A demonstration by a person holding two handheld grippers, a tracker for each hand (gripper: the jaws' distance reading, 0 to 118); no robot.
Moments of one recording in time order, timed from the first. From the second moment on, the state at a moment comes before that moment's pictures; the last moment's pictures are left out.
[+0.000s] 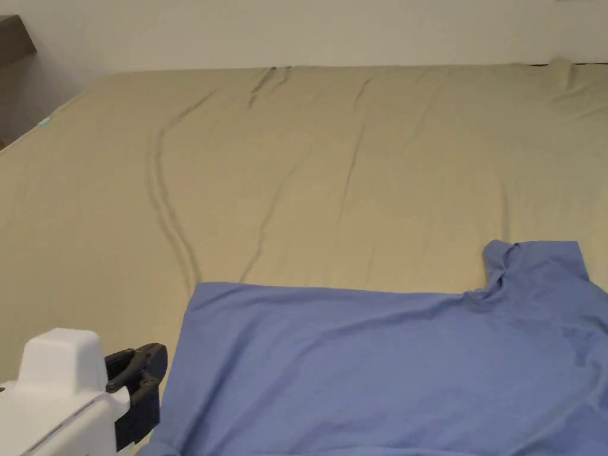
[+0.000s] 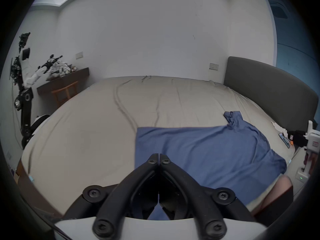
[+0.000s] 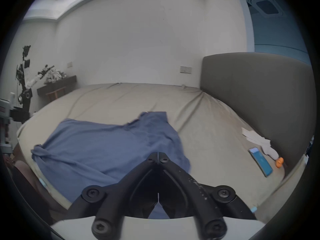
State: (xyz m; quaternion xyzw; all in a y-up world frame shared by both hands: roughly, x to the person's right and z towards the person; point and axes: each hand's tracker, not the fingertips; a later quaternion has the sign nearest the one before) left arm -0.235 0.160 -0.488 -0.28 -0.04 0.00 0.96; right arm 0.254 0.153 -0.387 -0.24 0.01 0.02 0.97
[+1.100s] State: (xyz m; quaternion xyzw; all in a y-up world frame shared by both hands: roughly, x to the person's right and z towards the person) left arm -0.241 0.108 -0.650 -0.34 -0.03 0.02 0.94; right arm 0.332 0.055 -0.727 -0.47 0.00 -0.02 0.88
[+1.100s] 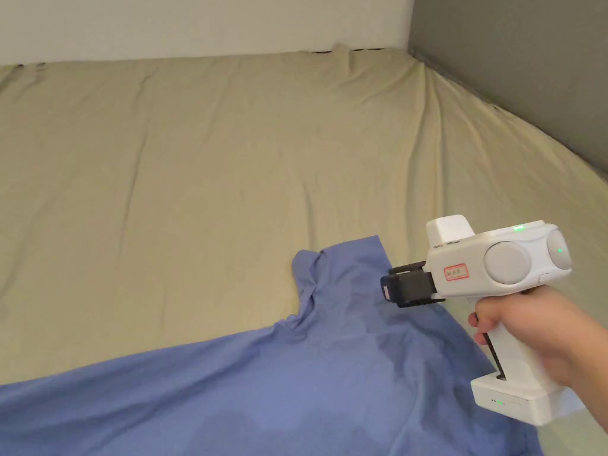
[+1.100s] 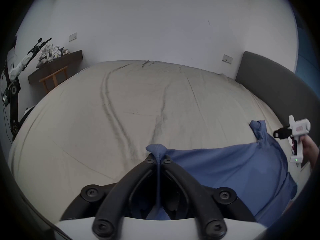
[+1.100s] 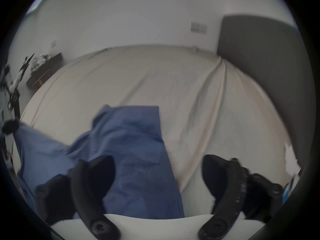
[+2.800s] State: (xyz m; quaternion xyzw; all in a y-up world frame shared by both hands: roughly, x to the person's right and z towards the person) left arm -0.287 0.147 -0.370 -0.40 -0.13 0.05 0.91; right arm 0.278 0.151 -0.303 -0.38 0.02 0.11 0.92
